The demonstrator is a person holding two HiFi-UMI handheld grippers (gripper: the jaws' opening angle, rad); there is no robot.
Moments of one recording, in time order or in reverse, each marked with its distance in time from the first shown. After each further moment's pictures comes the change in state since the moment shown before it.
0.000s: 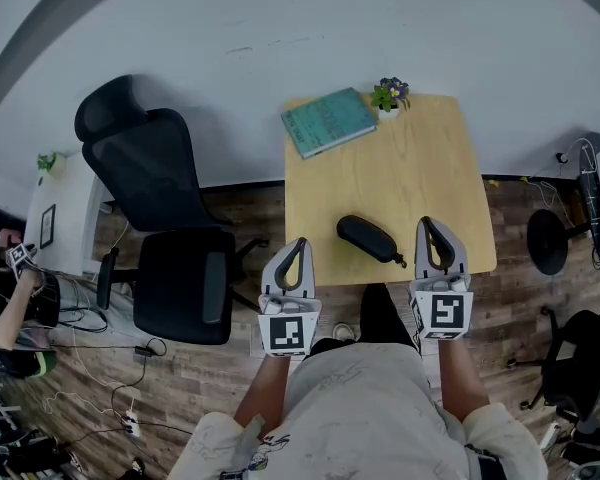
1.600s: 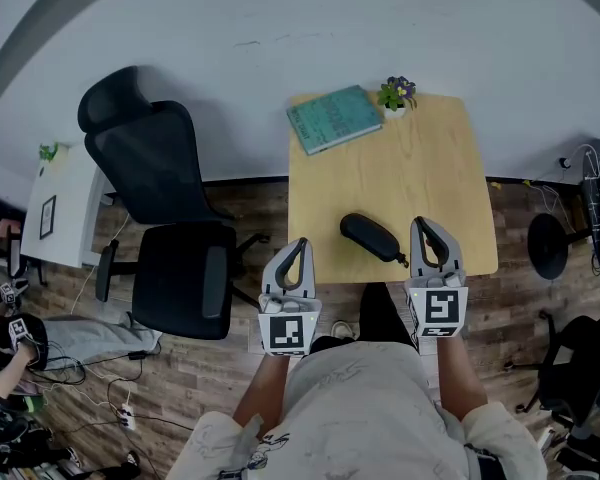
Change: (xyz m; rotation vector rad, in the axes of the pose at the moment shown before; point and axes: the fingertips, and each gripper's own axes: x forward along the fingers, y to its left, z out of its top) left arm -0.005 0.005 -0.007 -0.016 0.021 0.014; right arm 0.012 0.018 -0.011 -0.047 0.082 0.058
